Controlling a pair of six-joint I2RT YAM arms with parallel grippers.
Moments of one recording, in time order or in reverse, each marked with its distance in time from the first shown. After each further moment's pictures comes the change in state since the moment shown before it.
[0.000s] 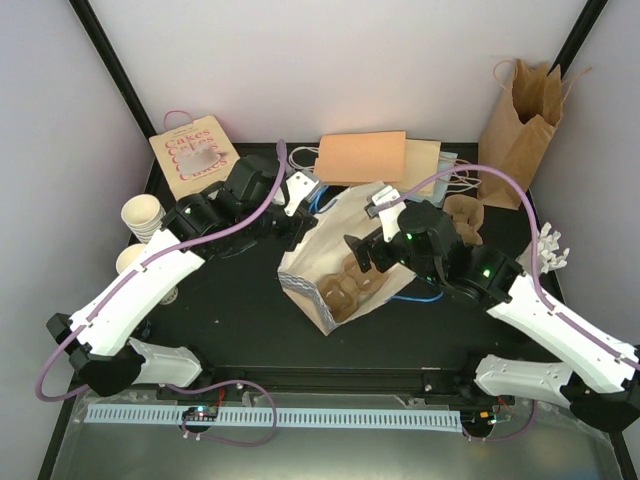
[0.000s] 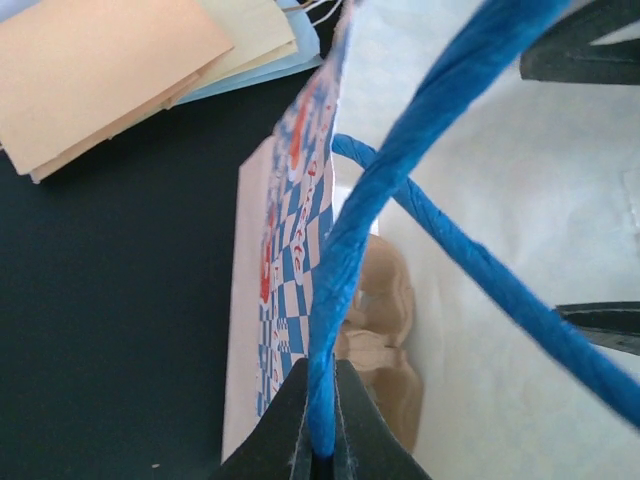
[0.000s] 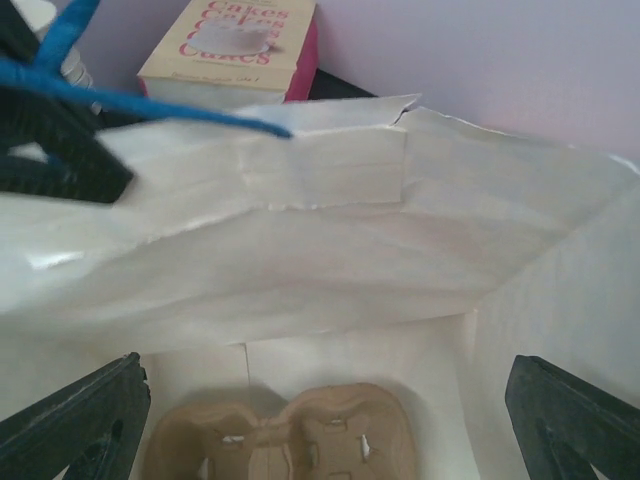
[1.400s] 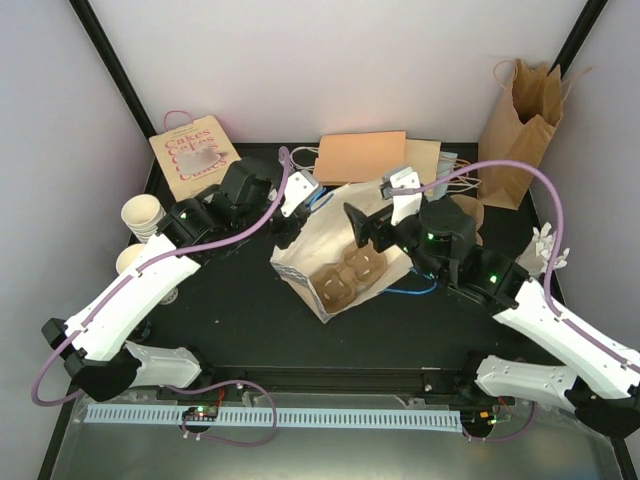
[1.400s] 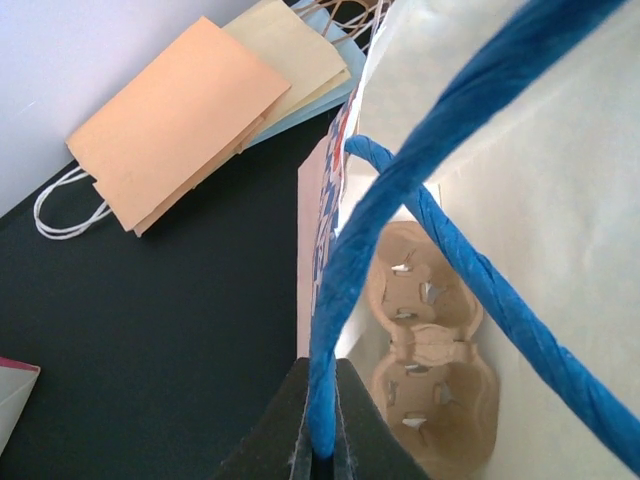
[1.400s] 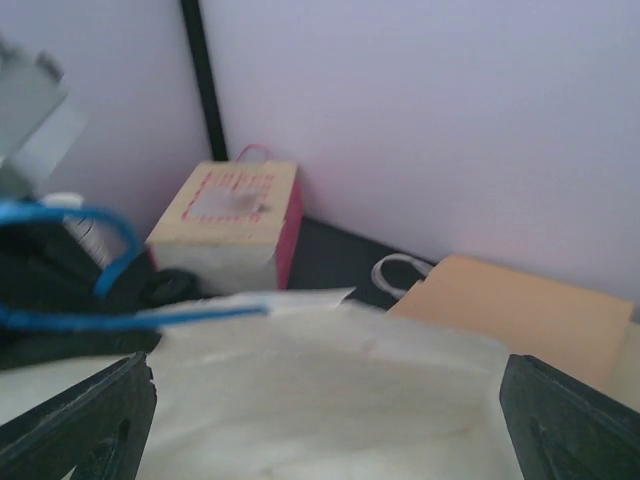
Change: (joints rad) left arm 0.000 -0.031 -0.027 0.051 -0.135 0.204; right arm 0.000 -0.049 -0.053 0.284 0.038 0.002
